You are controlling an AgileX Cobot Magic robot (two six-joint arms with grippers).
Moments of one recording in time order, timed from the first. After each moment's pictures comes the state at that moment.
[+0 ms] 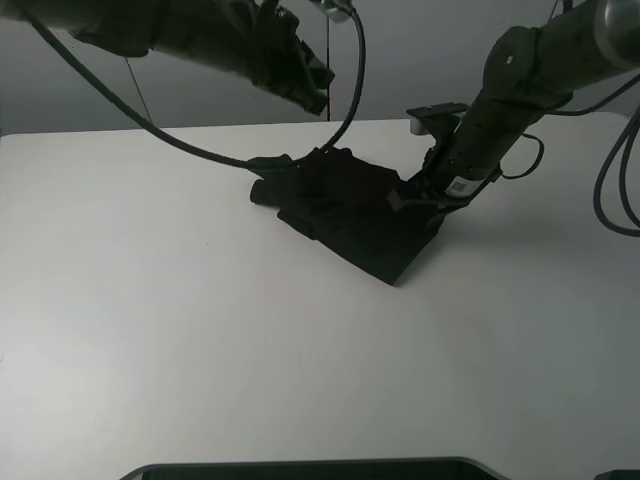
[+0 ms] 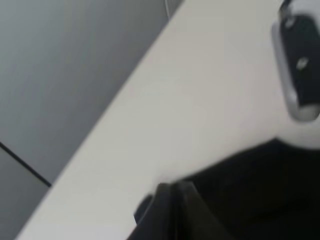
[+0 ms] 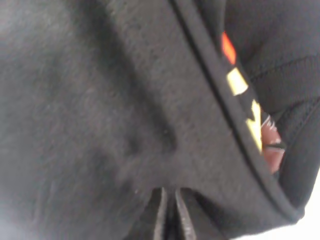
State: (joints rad) left arm -0.56 1.86 -1.37 -1.15 0.31 1.52; right arm 0.31 1.96 -1.13 0.30 0.69 -0.37
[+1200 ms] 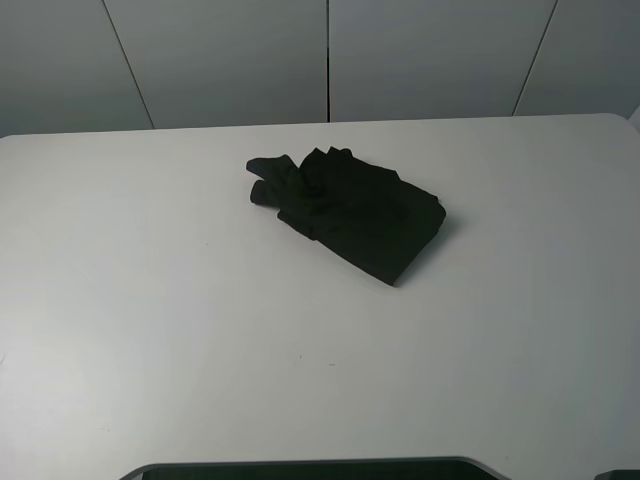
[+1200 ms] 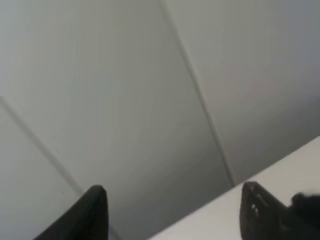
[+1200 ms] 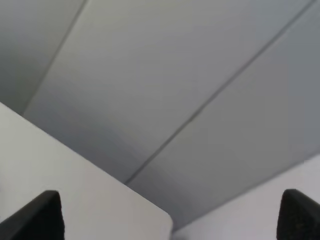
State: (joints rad) left arm -0.56 0.83 -1.37 0.31 0.87 0.04; right arm 0.31 0.61 -1.45 -0.37 1.21 -0.44
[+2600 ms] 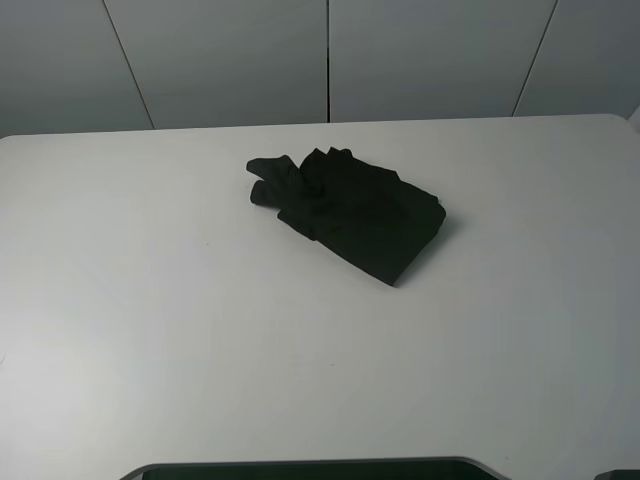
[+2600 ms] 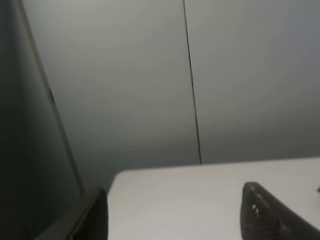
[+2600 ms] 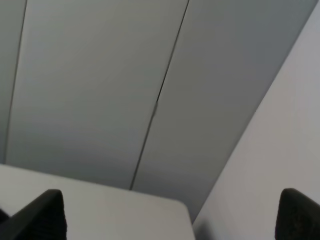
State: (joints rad) left arm 0.00 0.01 -1.05 0.12 1.22 0.06; right arm 0.03 -0.01 -1.03 -0.08 1.22 -0.25
